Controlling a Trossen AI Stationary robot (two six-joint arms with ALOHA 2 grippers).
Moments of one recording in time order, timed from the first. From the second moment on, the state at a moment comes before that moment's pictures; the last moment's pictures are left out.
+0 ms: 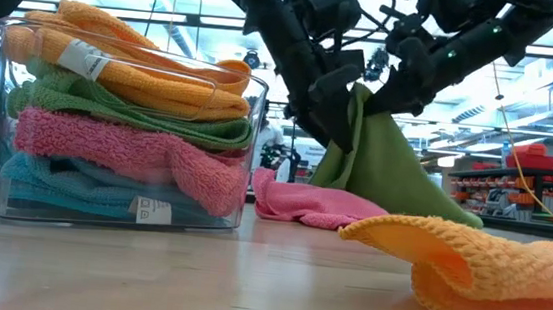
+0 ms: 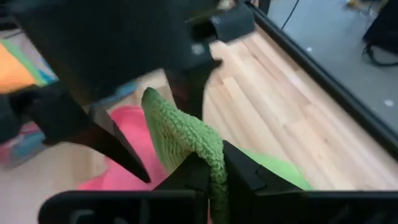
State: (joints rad) left arm 0.12 2.07 1.64 -0.48 -0.11 -0.02; right arm -0.23 1.16 0.63 0.02 0.10 0.07
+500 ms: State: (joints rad) left arm 0.11 2.01 1.65 -0.52 -0.13 -0.07; right arm -0.23 1.06 0.72 -0.19 0.10 0.30
